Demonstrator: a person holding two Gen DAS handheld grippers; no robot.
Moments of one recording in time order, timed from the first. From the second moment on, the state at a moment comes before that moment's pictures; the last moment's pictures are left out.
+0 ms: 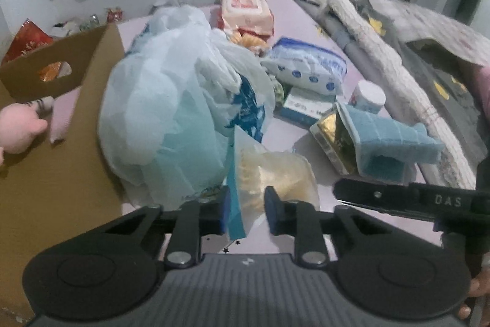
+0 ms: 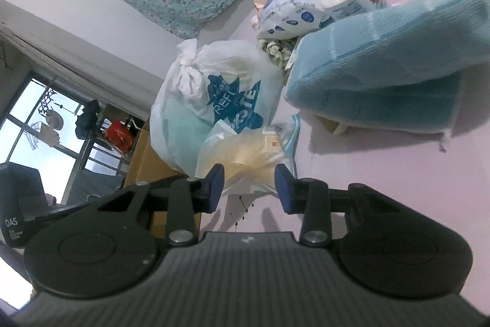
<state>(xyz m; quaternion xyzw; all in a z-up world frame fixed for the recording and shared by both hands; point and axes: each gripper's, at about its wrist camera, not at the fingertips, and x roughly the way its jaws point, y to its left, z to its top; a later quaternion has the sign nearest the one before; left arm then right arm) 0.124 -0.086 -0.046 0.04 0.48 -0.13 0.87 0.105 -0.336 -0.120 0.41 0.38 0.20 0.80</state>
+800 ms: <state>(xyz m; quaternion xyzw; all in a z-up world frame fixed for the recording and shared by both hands) 0.134 -0.110 -0.062 0.05 0.49 -0.18 0.85 0.142 -0.327 -0.120 0.42 0.39 0.18 0.80</state>
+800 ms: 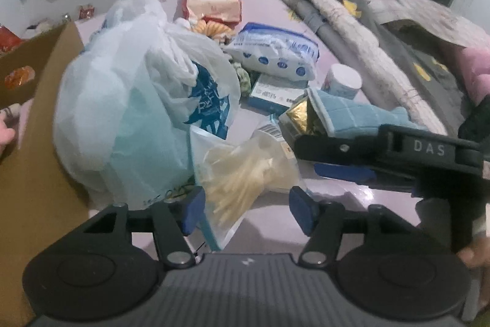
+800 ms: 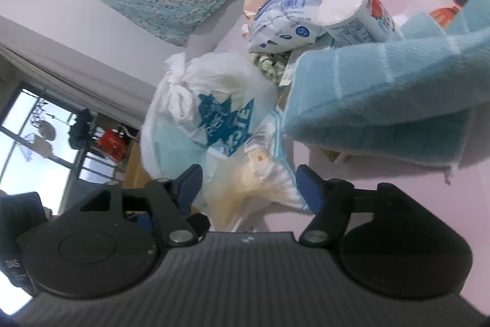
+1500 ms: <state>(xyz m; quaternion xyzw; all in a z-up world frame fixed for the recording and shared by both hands) 0.076 -0.105 -0.083 -0.01 0.58 -0.27 0.77 0.150 -0.323 -0.132 0.40 0.47 0.26 0.74</state>
